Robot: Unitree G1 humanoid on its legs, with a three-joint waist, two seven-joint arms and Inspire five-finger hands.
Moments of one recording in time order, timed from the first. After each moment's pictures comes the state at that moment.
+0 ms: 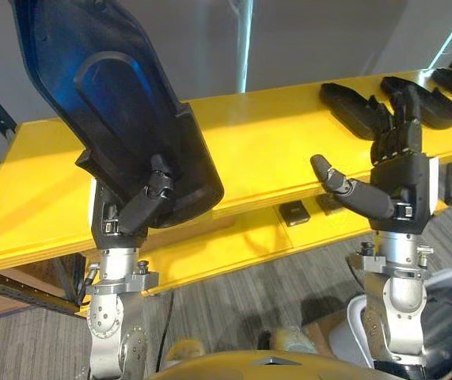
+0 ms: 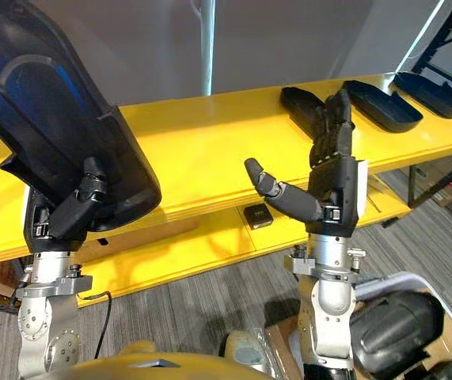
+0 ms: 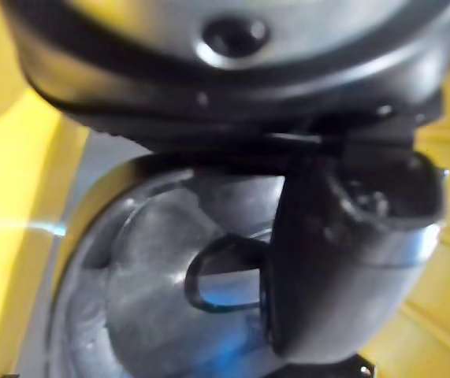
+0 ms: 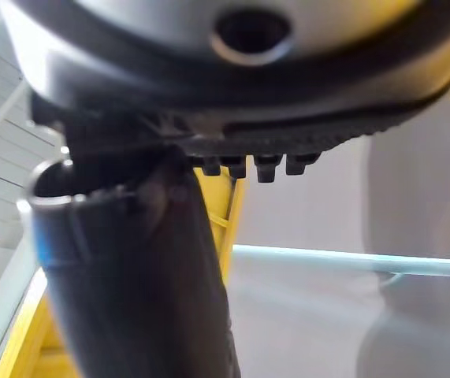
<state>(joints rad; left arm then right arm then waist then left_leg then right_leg) 0.34 0.01 0.06 -0.40 -0.39 -0.35 -0.19 0.19 -0.13 -0.17 -0.35 0.21 -0.45 0.02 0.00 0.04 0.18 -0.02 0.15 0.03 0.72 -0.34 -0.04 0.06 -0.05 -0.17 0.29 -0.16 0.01</state>
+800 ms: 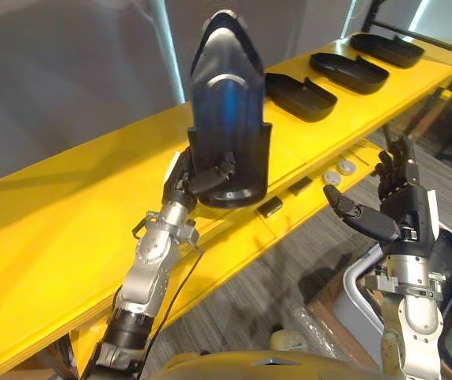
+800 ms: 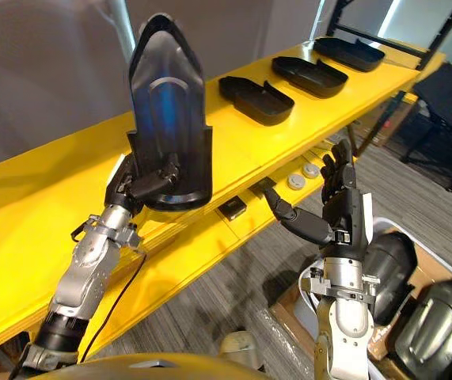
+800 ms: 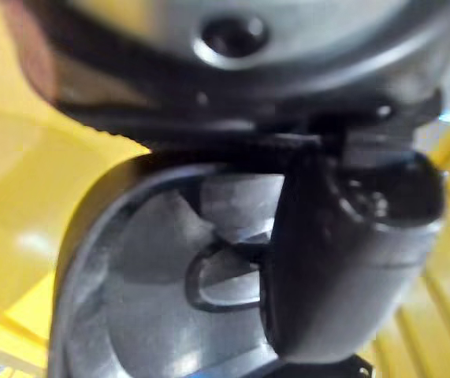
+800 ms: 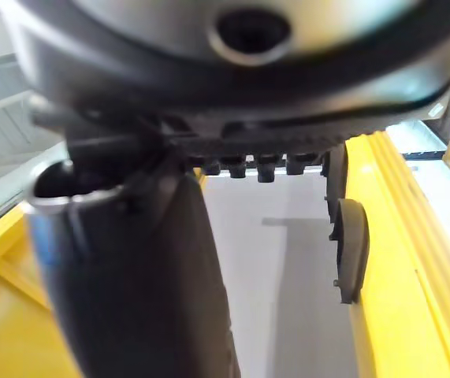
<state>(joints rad) -0.16 0.16 -0.15 -0.03 -0.30 0.00 0.04 0.31 -0.10 -0.26 -0.28 0.21 -0.34 0.13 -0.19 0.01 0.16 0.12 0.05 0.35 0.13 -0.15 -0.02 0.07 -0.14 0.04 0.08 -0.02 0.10</state>
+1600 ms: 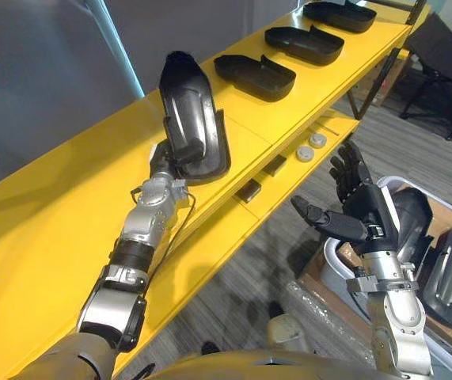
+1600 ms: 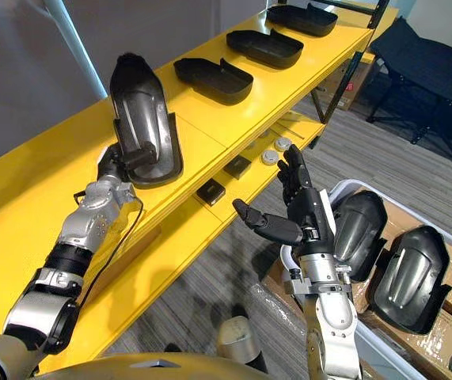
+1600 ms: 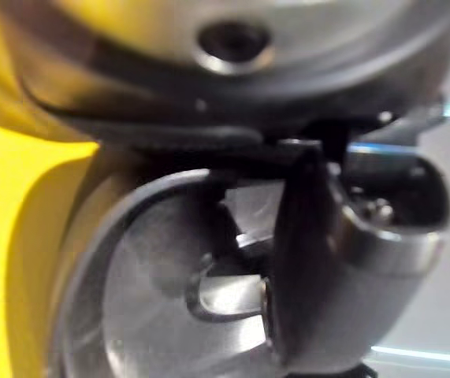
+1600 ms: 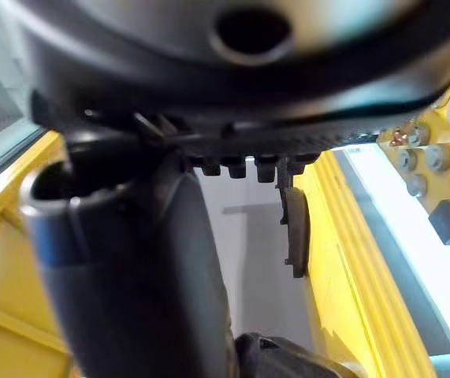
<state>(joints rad) -0.59 0.23 -0.08 0.47 -0.40 0.22 0.26 0.30 -0.16 -0.12 -0.27 0.26 -0.27 0.21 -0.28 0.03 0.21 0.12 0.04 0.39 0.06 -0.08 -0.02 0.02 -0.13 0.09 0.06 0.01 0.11</state>
